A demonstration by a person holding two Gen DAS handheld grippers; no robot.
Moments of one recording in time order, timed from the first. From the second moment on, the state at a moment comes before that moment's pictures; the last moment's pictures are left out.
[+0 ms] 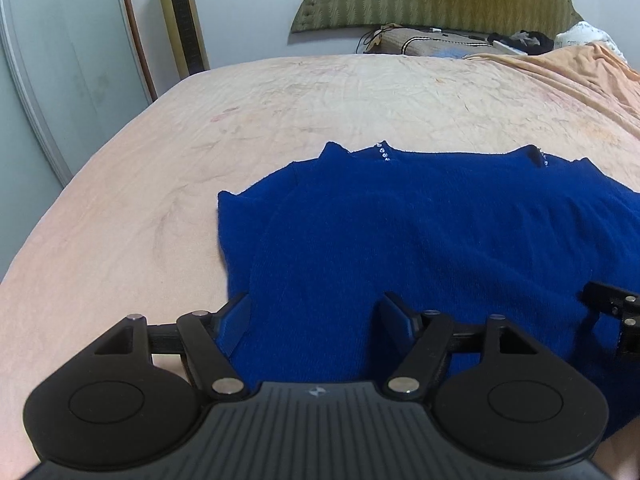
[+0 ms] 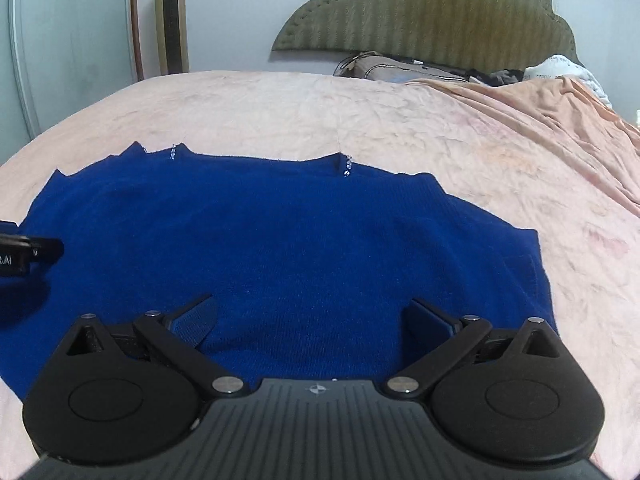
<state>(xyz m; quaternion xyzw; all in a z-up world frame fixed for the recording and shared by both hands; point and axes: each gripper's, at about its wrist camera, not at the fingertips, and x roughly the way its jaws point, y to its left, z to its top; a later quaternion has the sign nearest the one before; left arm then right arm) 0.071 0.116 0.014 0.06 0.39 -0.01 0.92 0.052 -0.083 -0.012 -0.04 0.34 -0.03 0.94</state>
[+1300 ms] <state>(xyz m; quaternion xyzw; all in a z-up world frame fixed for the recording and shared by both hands) 0.073 0.112 0.022 0.08 0.38 -0.01 0.92 0.020 -0.058 -0.003 -0.04 0.31 0.00 0.95</state>
